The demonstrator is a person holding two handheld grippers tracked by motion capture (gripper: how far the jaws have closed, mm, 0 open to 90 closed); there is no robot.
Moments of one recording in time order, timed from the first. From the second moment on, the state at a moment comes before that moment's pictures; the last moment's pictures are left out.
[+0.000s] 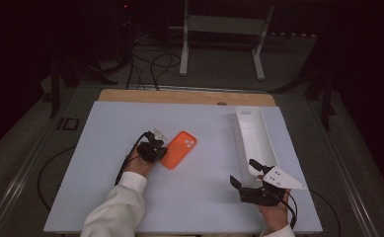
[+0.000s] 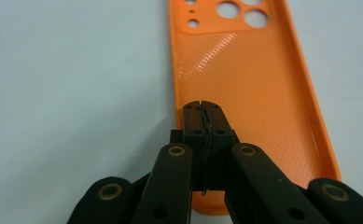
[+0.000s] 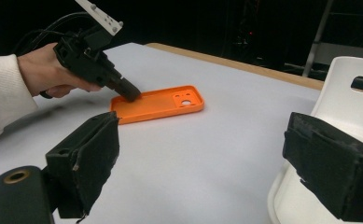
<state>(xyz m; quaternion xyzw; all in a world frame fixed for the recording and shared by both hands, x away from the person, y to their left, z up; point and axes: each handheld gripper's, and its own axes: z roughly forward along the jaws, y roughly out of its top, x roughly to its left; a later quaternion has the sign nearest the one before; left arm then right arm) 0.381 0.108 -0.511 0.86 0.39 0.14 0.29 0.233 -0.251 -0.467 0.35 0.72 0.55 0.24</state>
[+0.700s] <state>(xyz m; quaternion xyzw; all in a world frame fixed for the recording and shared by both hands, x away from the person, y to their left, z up) 0.379 0.110 -0.506 0.85 0.40 0.15 0.31 0.233 -0.251 -0.467 0.35 0.72 0.55 0.24</state>
